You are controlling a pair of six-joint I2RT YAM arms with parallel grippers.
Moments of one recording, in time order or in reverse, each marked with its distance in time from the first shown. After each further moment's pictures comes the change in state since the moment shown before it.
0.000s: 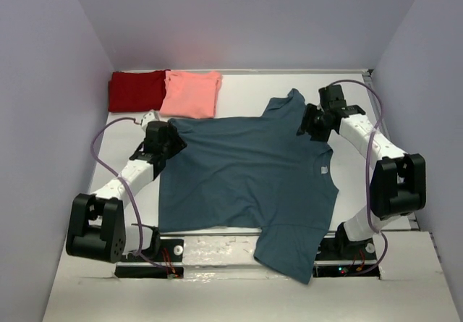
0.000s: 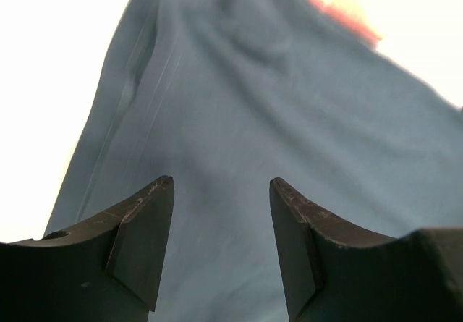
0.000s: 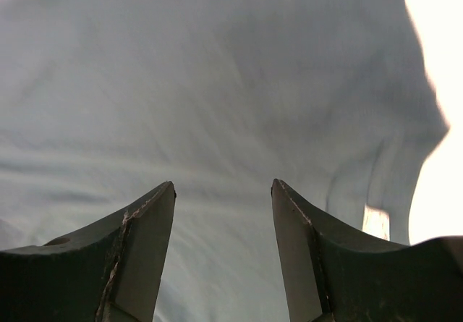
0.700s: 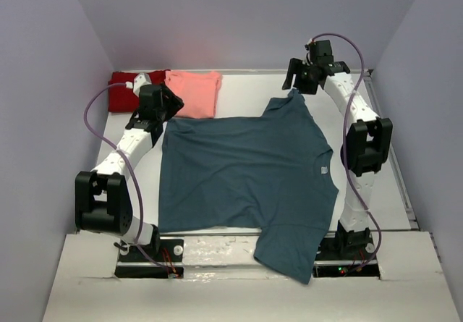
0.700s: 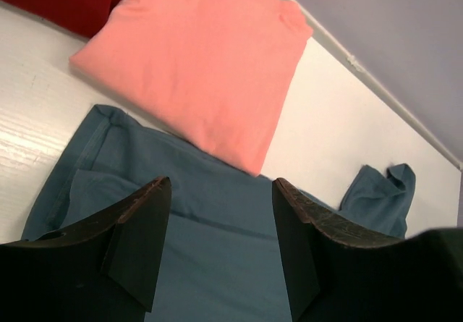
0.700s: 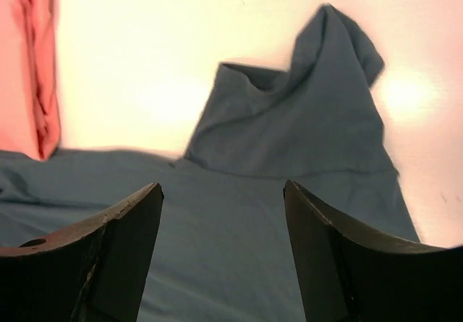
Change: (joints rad) left arm 0.063 0.237 0.423 0.023 0.034 -0.044; right arm 0.000 0.523 0.826 -0.083 -0.076 -0.154
